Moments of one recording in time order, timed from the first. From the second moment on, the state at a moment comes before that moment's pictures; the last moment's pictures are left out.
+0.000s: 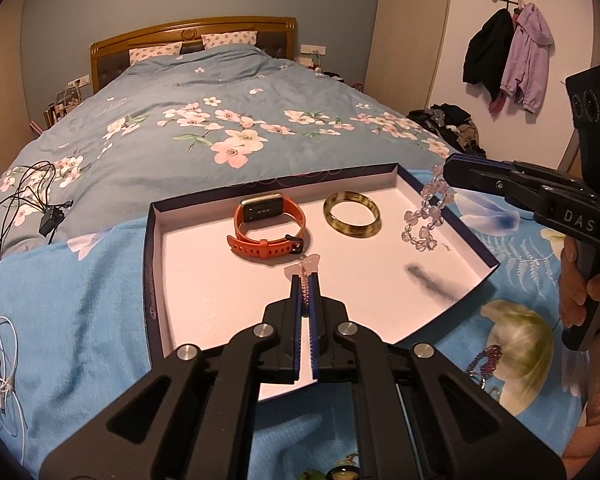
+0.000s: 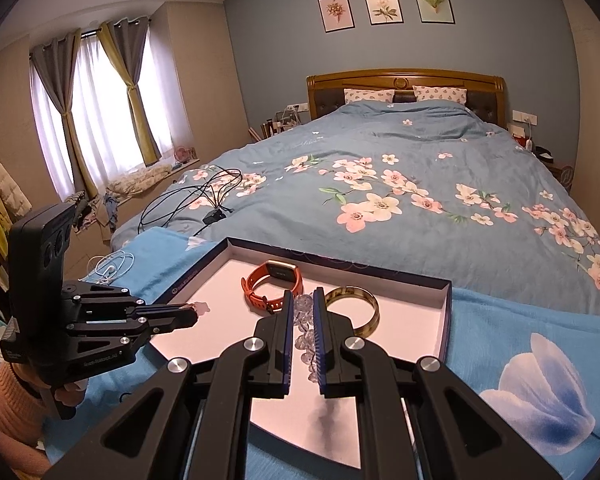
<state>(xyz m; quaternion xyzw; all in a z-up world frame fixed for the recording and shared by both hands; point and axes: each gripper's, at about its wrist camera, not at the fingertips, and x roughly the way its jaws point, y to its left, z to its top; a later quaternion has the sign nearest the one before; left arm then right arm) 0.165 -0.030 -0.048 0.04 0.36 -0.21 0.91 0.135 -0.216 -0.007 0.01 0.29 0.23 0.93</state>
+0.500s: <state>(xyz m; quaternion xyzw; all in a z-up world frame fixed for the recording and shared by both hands) 0.181 -0.035 -0.057 0.05 0.38 -0.20 0.90 0.151 -0.210 -0.013 0.01 0.30 0.23 0.92</state>
